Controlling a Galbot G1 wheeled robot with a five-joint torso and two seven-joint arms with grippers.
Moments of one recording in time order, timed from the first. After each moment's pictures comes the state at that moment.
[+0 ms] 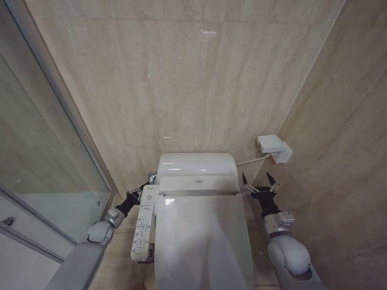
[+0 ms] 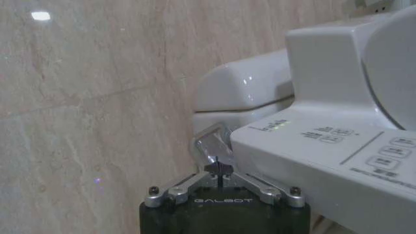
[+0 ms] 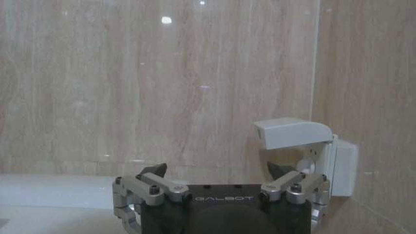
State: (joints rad) left arm 0.77 -1.14 -0.24 -0.98 -0.21 -0.58 0.44; right arm -1.31 1.34 0.60 1.91 0.19 0.07 0.06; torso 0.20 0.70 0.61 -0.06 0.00
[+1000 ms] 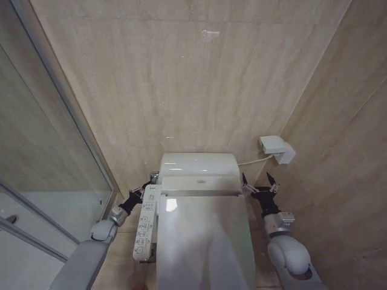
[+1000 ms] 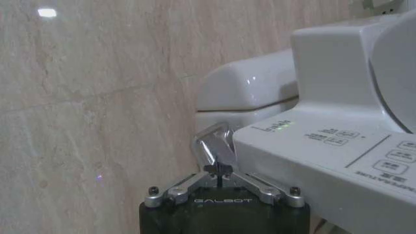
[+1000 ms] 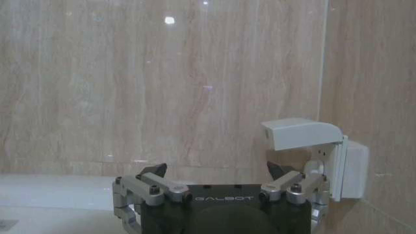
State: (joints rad) left arm 0.77 -1.16 -0.24 -0.99 -0.21 -0.58 0.43; right arm -1.31 1.34 0.60 1.91 0.19 0.07 0.06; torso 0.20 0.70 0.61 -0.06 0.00
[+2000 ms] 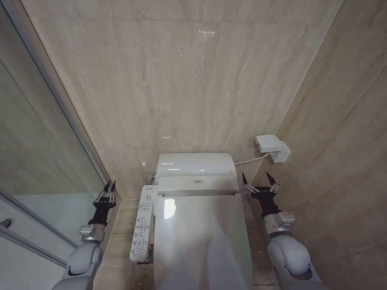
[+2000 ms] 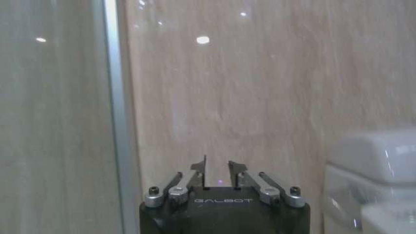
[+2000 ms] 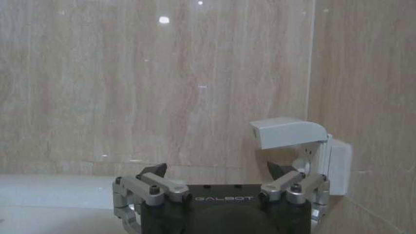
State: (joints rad) left arm 1.15 -1.26 -0.62 -1.48 -0.22 -0.44 0.07; right arm -1.31 1.34 0.60 1.91 0.19 0.07 0.06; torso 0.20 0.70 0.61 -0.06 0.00
